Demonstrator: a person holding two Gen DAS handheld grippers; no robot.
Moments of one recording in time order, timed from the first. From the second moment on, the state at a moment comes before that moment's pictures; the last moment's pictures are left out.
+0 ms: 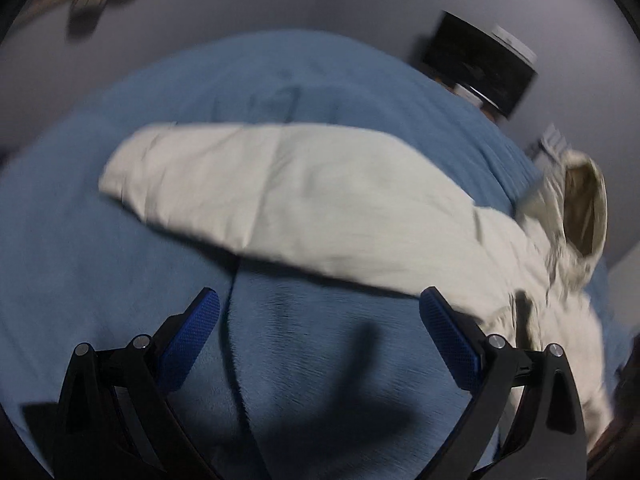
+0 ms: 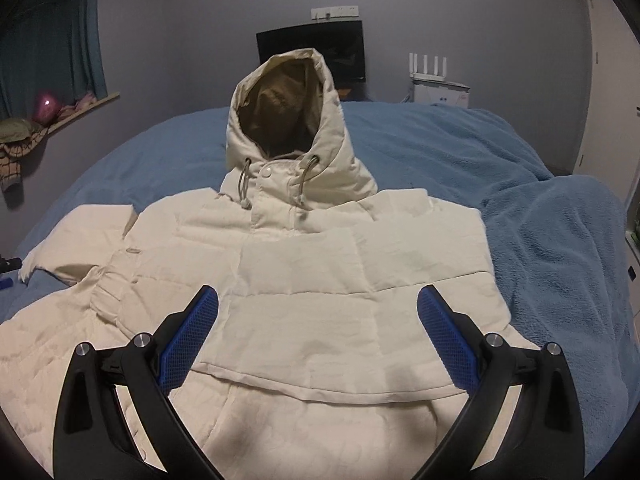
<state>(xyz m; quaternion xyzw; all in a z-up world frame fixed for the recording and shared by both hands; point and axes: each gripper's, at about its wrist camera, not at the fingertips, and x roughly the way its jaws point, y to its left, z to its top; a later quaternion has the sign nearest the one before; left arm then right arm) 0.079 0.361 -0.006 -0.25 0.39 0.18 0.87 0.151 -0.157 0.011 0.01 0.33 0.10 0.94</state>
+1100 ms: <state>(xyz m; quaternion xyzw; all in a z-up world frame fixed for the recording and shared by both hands) 0.116 0.403 0.060 -0.15 0.27 0.24 0.92 0.157 -0.152 0.001 -0.01 0.32 0.08 0.94</state>
